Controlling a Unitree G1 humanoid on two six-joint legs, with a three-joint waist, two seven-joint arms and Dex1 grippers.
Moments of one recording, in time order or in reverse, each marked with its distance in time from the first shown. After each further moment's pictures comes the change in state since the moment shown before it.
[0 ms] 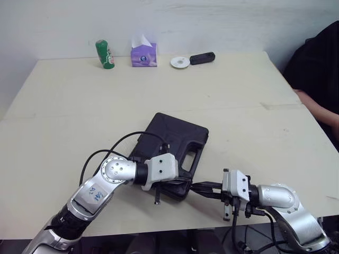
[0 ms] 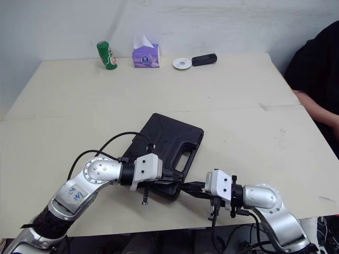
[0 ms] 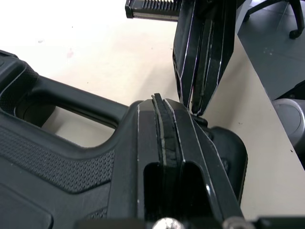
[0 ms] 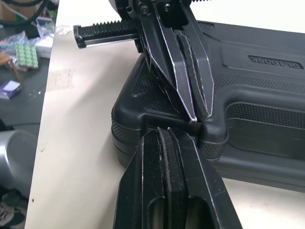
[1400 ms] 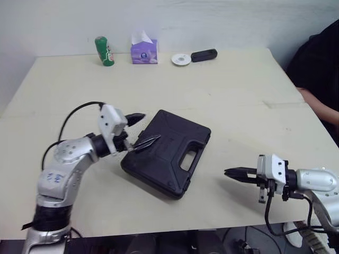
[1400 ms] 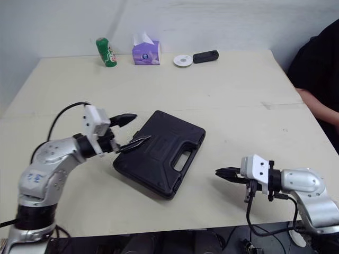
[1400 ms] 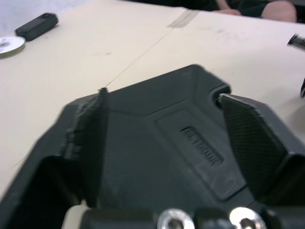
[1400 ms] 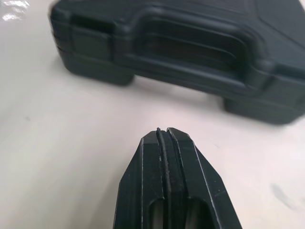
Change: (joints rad) left arm 0.041 -0.016 0.536 0.110 -0.232 0.046 0.136; right arm -0.057 -0.223 -0.269 0.265 0.058 -0.112 0.184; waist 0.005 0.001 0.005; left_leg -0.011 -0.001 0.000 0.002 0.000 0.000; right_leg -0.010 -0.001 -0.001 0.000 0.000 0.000
